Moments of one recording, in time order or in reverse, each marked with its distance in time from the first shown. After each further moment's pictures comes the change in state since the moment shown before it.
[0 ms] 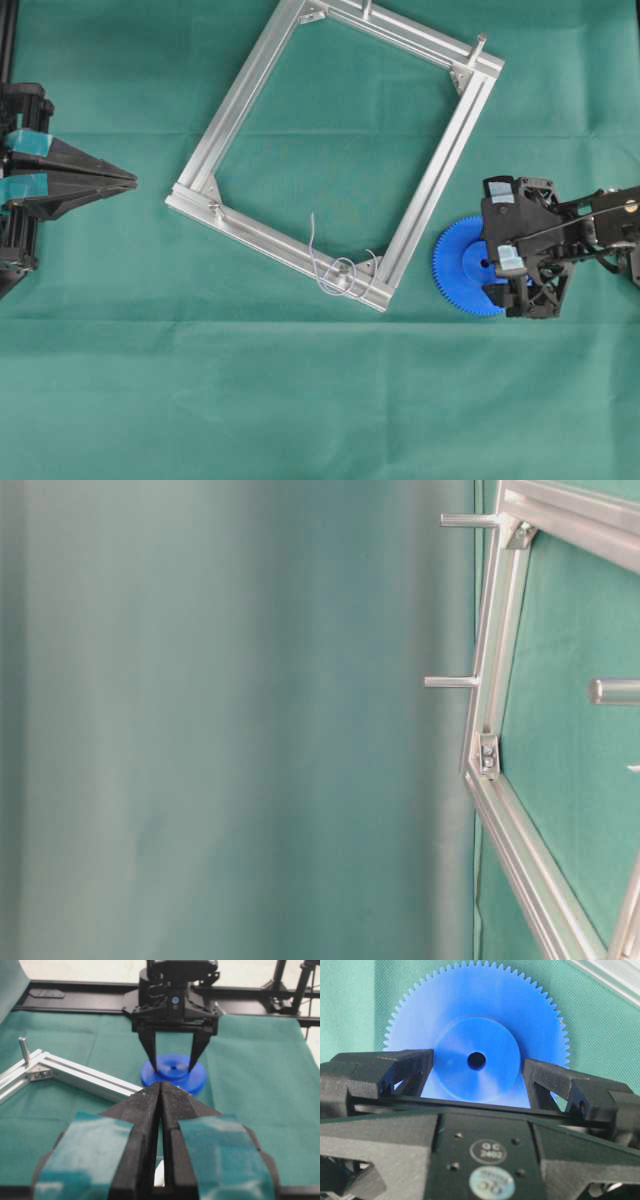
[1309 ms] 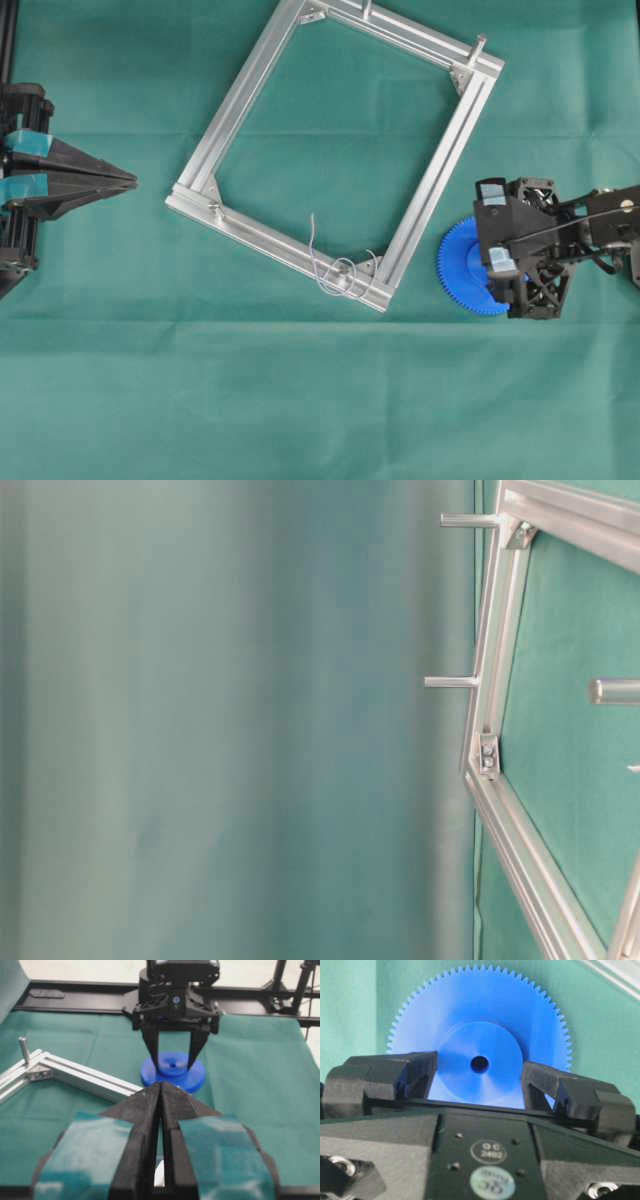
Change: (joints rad) left arm 0.000 -0.002 0.000 0.000 0.000 -0.002; right arm 0.003 -0.006 -0.051 0.000 0.118 0.003
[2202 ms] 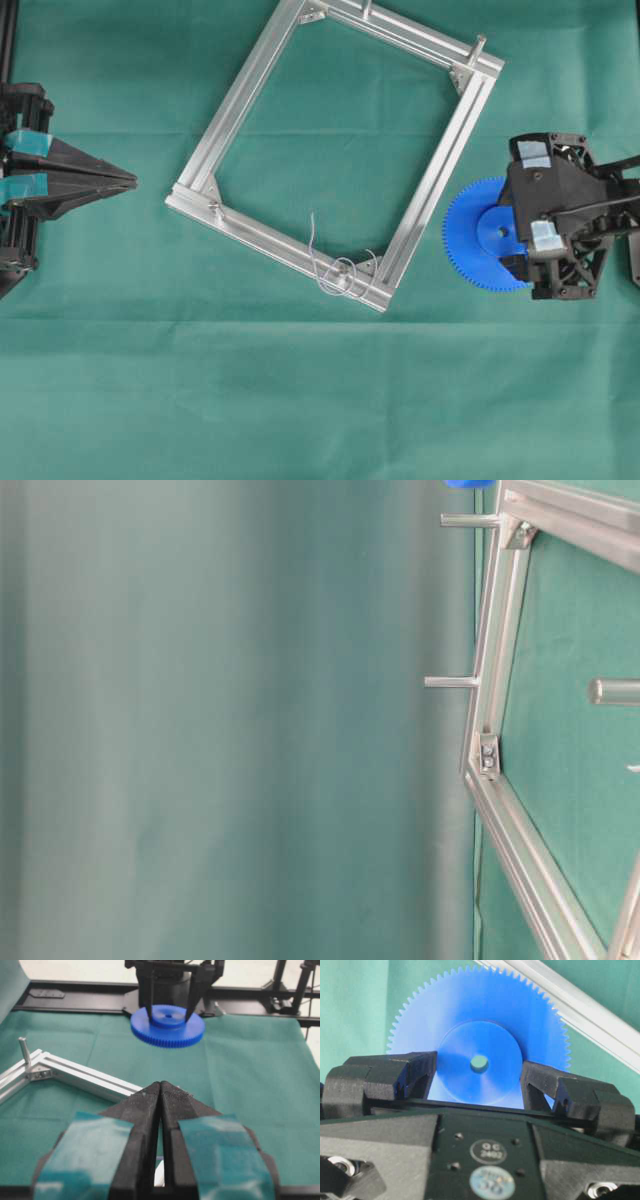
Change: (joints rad) left arm 0.000 0.002 -0.002 0.000 0.000 0.002; right arm -0.003 -0.224 -0.199 -0.087 0.359 0.000
